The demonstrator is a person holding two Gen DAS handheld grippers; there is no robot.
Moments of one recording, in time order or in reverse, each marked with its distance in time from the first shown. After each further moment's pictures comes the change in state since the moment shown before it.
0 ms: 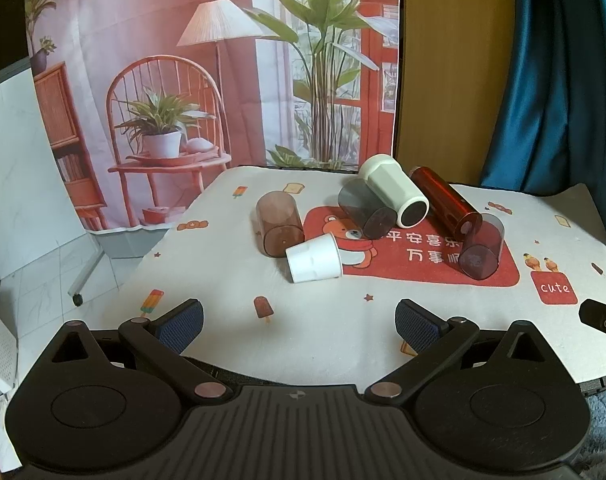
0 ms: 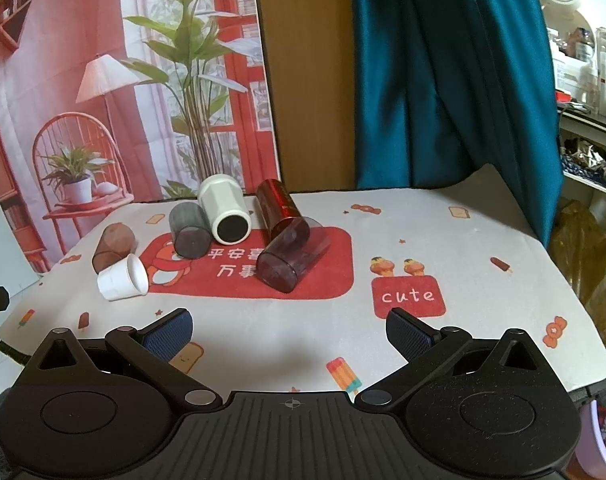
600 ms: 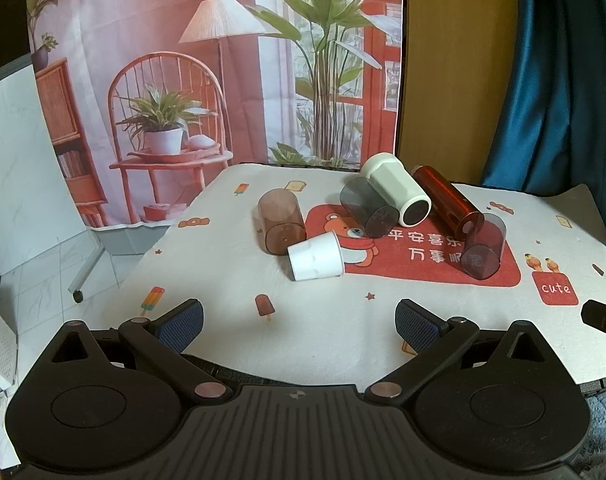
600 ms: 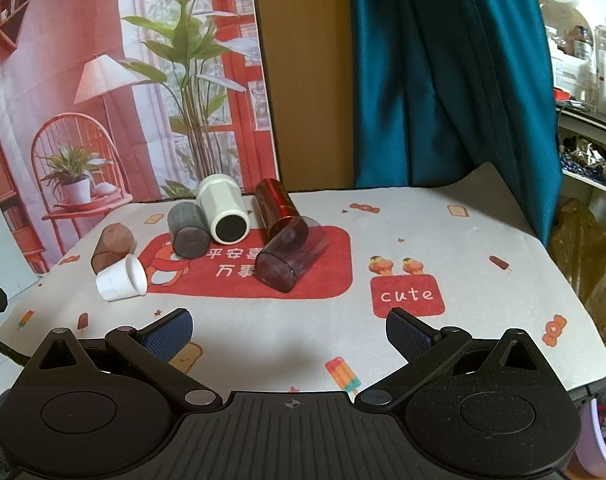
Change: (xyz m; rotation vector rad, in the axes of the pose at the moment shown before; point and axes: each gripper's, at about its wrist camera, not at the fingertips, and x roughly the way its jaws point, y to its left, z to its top) left arm 0.002 0.002 0.000 -0.010 0.006 0.002; right arm 0.000 -0.001 0.000 0.001 0.000 0.000
